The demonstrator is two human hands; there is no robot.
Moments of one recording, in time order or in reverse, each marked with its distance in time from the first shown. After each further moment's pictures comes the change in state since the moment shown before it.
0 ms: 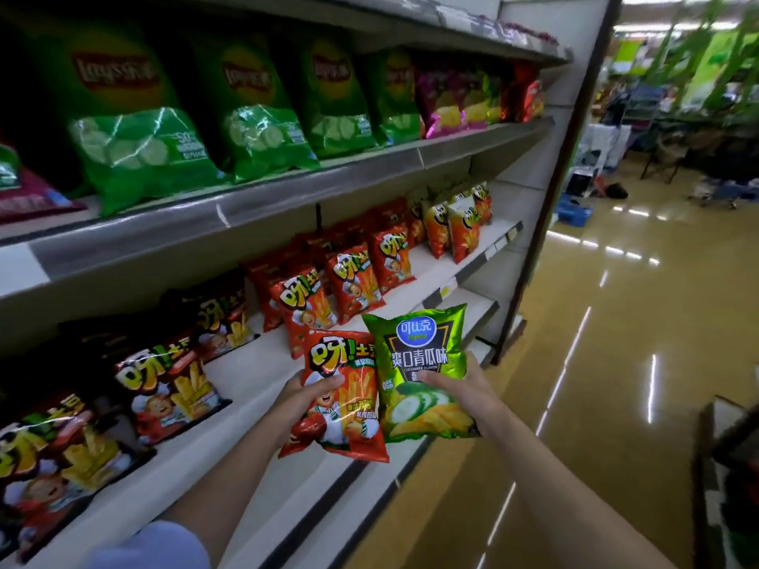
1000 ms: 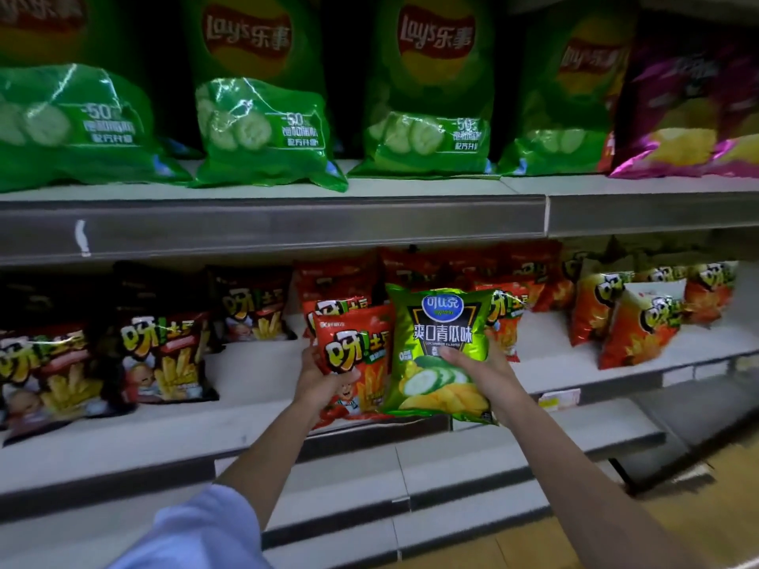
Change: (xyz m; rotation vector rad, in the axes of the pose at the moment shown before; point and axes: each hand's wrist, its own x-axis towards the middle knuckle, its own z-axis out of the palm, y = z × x) left_hand 0.189 0.026 0.035 -0.134 0.821 0.019; right_hand 0.308 -0.078 0.001 -0.074 -0.538 -0.071
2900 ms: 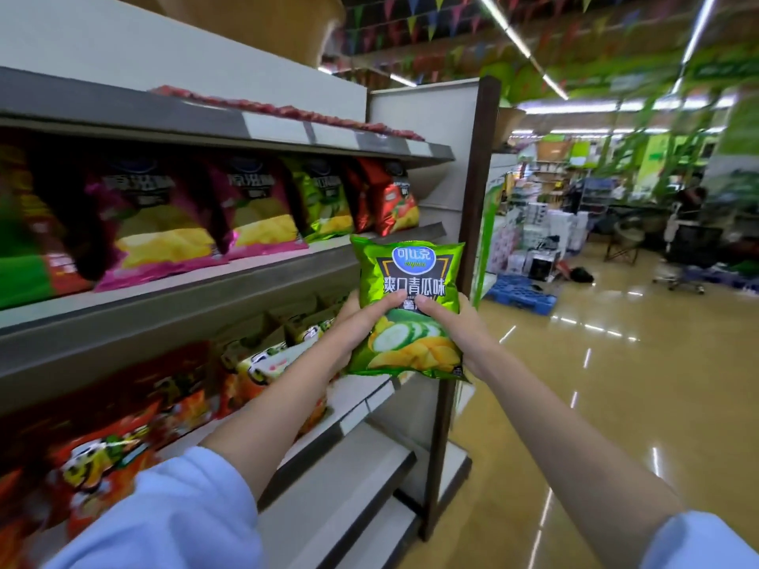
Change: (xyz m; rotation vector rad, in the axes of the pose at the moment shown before) left_hand -0.197 0.223 0.566 -0.101 -1.030 0.442; right_hand -0.091 -0.108 -0.486 0.179 0.468 -0.400
